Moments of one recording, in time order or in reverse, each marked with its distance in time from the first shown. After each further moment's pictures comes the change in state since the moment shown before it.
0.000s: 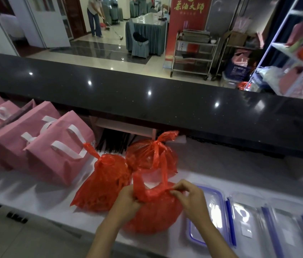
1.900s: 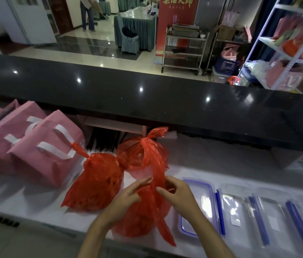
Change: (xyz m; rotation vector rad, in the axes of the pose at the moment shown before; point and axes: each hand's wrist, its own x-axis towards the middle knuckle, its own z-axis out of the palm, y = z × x) left_hand 0.006 -0.006 0.007 -0.221 -0.352 -0.081; right_hand 0.001 -0.004 -0.003 0.114 -0.183 0.105
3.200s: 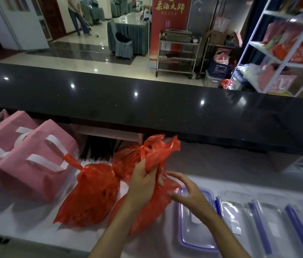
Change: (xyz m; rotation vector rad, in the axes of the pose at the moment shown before) left_hand 0.058 0.103 0.041 -0.192 0.436 0.401; right_hand 0.004 -0.019 -0.050 0.064 -0.062 -0.009
